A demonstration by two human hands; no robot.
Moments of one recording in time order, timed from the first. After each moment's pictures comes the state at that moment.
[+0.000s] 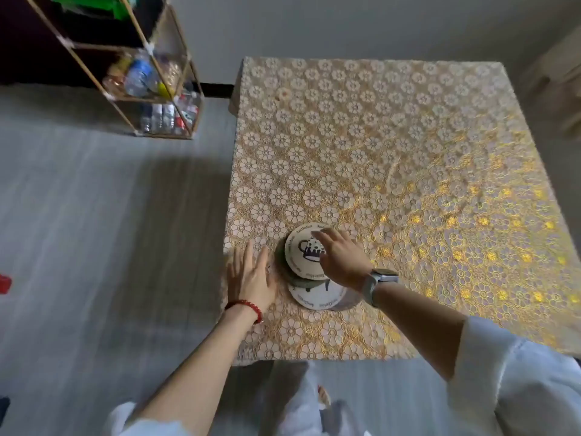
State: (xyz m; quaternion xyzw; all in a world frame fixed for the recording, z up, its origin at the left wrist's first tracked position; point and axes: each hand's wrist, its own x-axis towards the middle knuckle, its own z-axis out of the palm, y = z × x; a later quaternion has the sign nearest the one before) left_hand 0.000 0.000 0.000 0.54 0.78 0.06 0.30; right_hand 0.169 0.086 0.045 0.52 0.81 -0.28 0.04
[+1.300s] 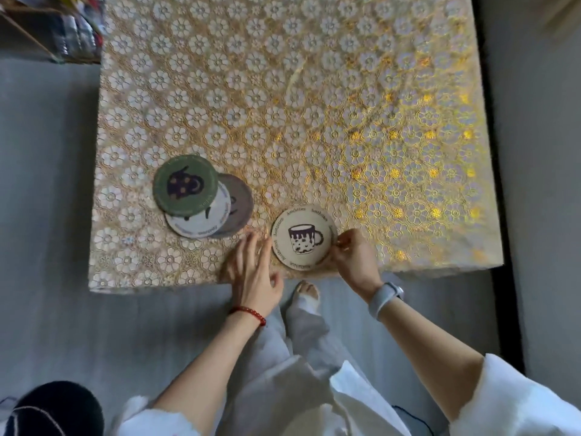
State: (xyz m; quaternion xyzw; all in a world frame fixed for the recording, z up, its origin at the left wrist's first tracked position) left_hand 0.249 -0.065 -0.018 0.56 0.78 0.08 0.26; right_hand 0.419 0.013 0.002 0.71 0.55 -0.44 -0.10
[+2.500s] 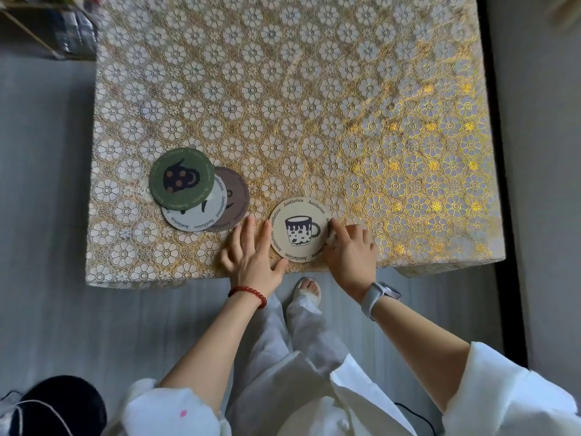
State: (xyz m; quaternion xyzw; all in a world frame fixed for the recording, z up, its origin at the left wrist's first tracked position) left_hand 0.251 -0.051 -0.035 0.55 0.79 -0.02 0.27; right_hand 0.420 0.000 -0.019 0.68 0.68 -0.25 0.00
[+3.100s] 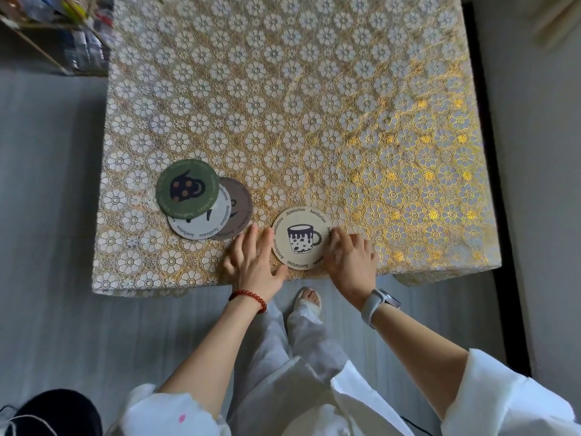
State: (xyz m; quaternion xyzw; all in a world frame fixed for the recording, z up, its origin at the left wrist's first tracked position) left_hand 0.246 -0.046 -0.025 0.55 0.78 0.00 0.30; right_hand 0.418 -0.002 -0.006 0.70 0.65 -0.28 -0.01
